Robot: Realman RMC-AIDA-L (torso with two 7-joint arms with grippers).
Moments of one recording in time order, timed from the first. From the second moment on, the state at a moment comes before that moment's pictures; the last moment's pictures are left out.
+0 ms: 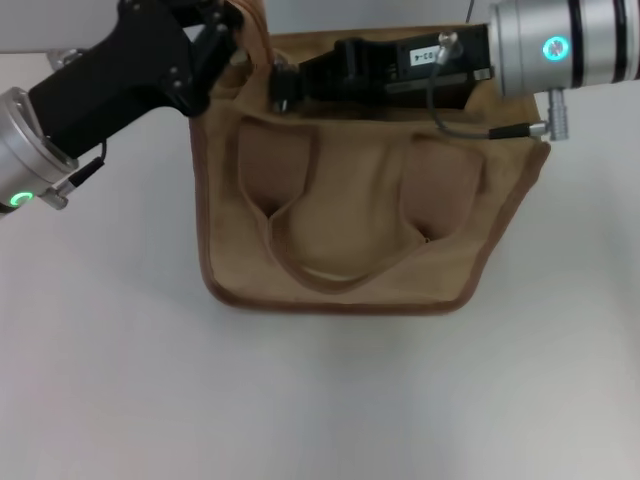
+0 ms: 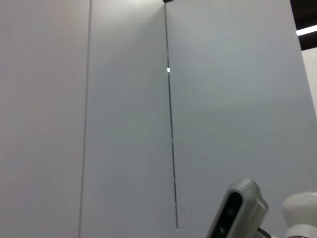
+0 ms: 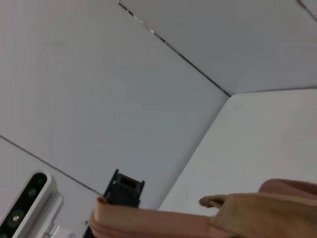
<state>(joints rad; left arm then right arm) -0.67 -2.07 0.33 0.32 1.73 1.80 -0.89 0.89 2.07 -0.92 -0.67 -1.86 -1.46 2.35</state>
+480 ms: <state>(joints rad) -0.64 -2.06 0.33 0.34 1.68 1.78 -0.92 0.73 2.04 -0.92 -0.85 -1.87 -1.48 2.45</state>
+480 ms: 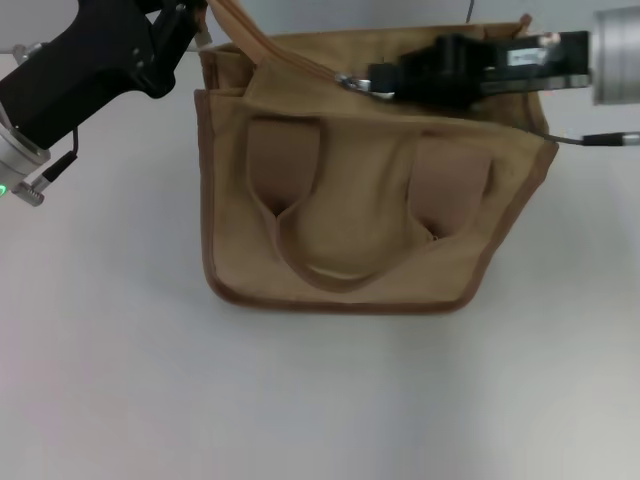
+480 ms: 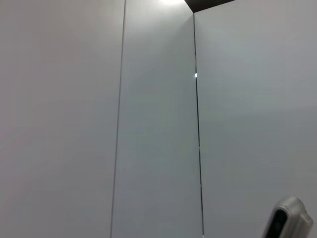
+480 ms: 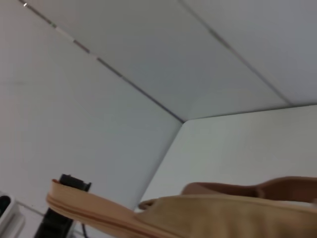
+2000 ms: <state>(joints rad) -0.60 -2.06 0.32 0.38 1.65 1.68 -0.99 0.45 2.01 -0.70 -0.52 -1.74 -1.97 1.24</state>
